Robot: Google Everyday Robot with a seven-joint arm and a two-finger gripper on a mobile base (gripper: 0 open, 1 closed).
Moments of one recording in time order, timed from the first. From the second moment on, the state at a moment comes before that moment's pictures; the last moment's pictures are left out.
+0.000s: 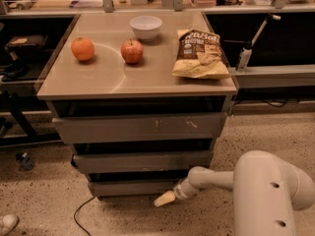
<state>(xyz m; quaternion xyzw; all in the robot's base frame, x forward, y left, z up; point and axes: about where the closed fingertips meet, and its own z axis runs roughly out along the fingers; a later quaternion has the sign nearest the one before) 0.548 -0.065 0.202 -0.25 0.93 0.25 0.11</state>
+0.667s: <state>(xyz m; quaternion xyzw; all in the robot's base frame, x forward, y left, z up) 0.548 -0.065 0.202 -0.25 0.93 0.25 0.11</state>
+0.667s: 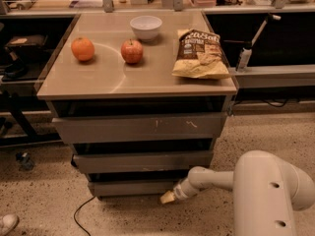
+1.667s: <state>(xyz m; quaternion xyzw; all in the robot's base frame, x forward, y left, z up) 0.570 -0.055 0.190 -0.26 0.93 0.22 0.13</state>
